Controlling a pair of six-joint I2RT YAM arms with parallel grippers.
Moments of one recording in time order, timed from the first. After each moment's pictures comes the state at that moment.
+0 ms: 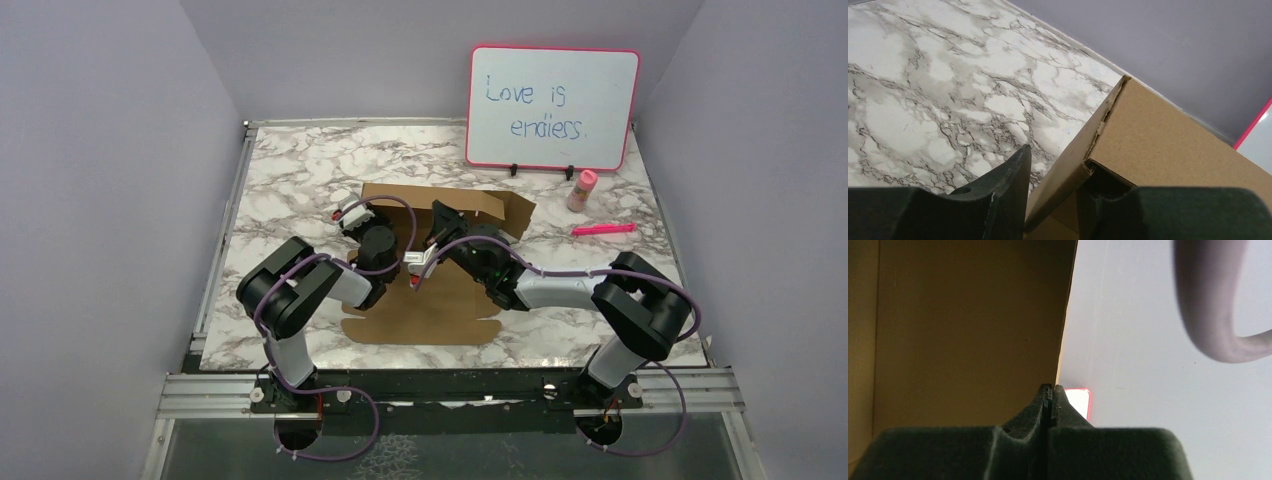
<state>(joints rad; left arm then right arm) -0.65 1.78 0.56 1.23 -1.07 -0.38 0.89 1.63 0.73 0.79 0.15 -1.61</state>
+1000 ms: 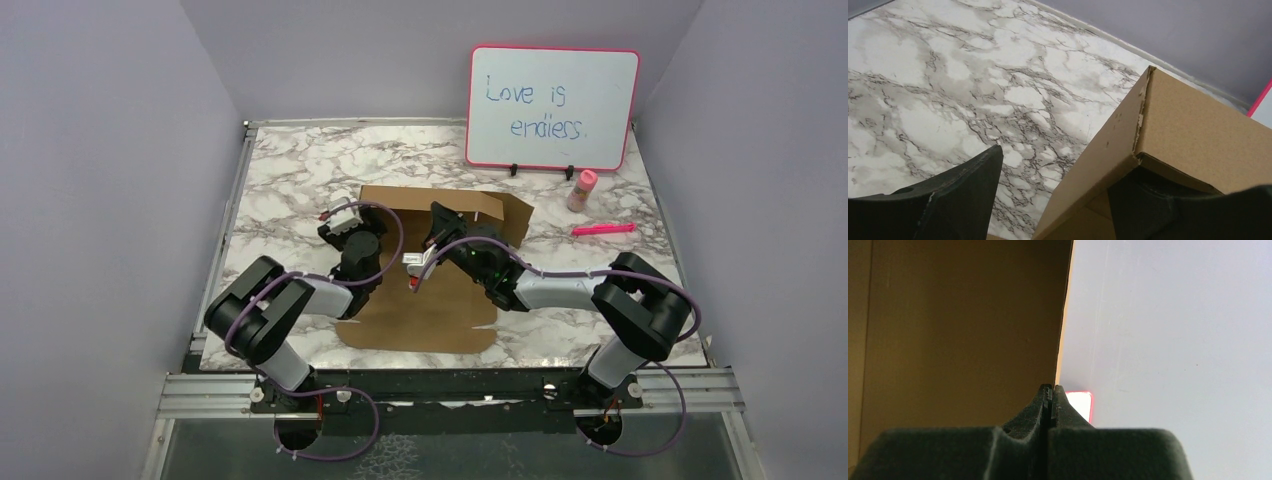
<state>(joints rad) -0.61 1.62 0.45 1.09 -0.94 -0.39 0.90 1.63 0.73 0.79 0.14 -1.60</state>
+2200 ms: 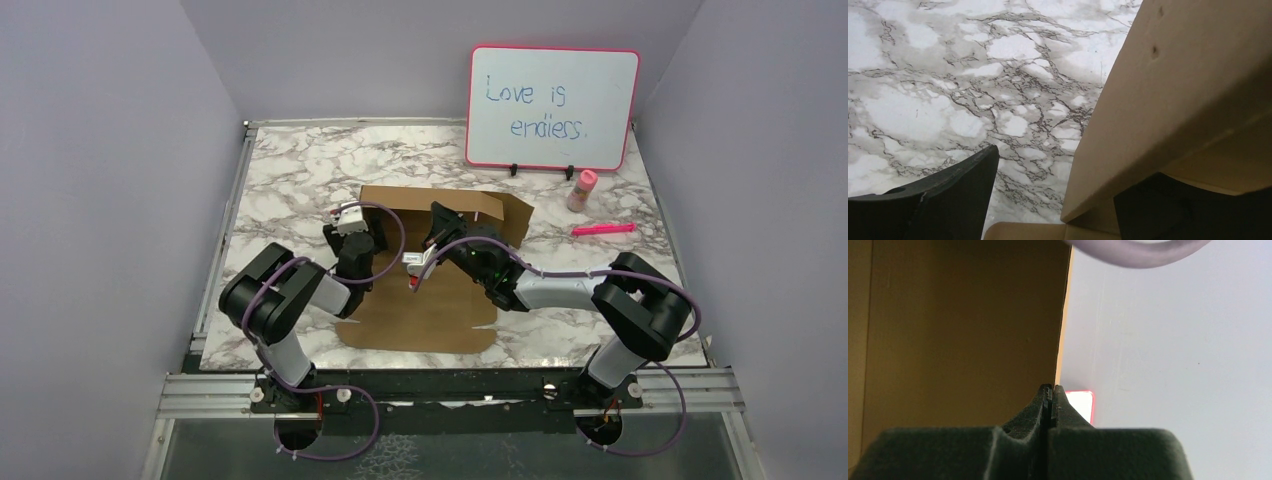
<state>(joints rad) -0.52 1.67 0.39 1.02 -0.63 -0.28 0.90 1.63 0.73 0.79 0.14 -1.59</state>
